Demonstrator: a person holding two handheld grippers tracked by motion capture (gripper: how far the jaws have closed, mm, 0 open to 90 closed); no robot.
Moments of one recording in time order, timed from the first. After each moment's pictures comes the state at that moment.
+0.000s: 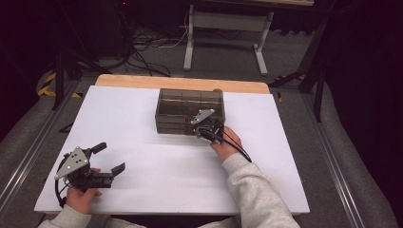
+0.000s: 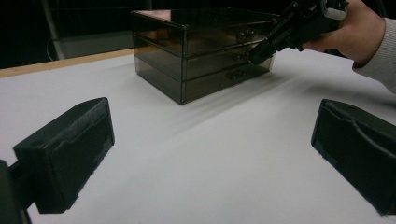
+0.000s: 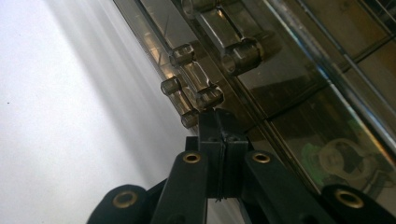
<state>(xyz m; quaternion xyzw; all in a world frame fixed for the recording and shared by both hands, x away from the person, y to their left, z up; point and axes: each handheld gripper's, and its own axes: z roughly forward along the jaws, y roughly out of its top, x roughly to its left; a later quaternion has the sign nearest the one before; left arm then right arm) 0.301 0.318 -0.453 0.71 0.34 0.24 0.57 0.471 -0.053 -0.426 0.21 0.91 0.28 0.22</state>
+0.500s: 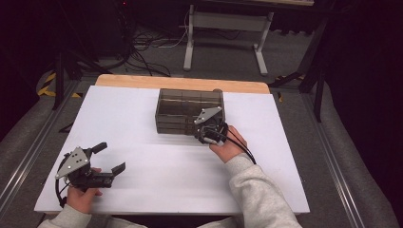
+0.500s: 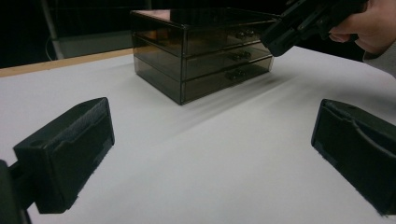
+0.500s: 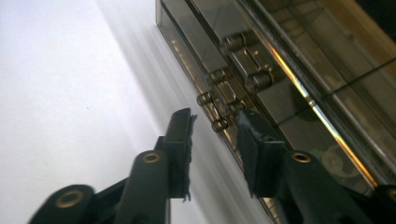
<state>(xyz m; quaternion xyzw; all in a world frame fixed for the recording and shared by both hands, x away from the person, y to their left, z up) 0.302 0.317 -0.453 0.71 0.34 0.24 0.56 0.455 -0.063 -0.400 0.19 0.91 0.32 0.17</state>
